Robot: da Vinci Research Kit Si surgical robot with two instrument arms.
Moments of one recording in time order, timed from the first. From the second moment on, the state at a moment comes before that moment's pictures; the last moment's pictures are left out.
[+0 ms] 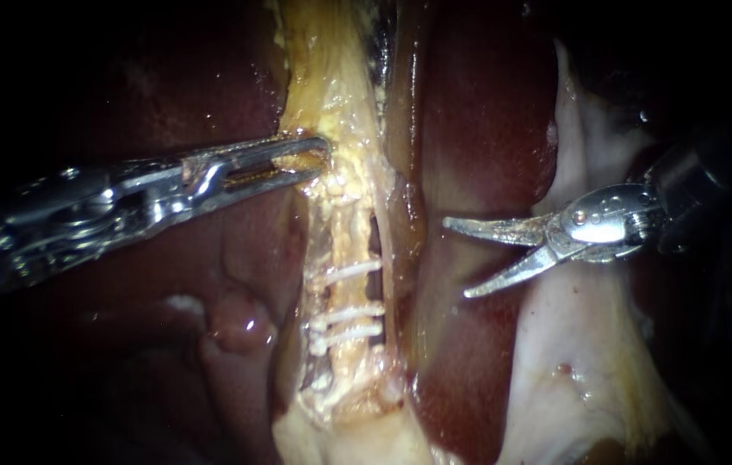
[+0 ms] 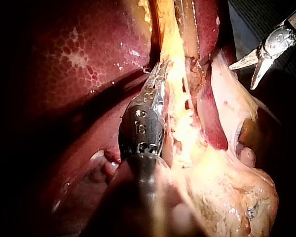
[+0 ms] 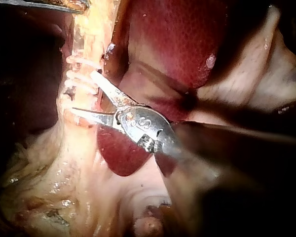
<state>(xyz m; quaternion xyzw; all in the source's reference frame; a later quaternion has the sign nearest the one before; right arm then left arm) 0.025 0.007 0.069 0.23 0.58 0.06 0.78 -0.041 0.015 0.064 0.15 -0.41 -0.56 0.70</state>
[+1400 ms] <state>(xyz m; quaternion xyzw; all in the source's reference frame) 0.036 0.001 0.080 0.40 0.51 0.09 0.75 -0.035 0.016 0.052 0.14 -0.43 -0.58 0.68</state>
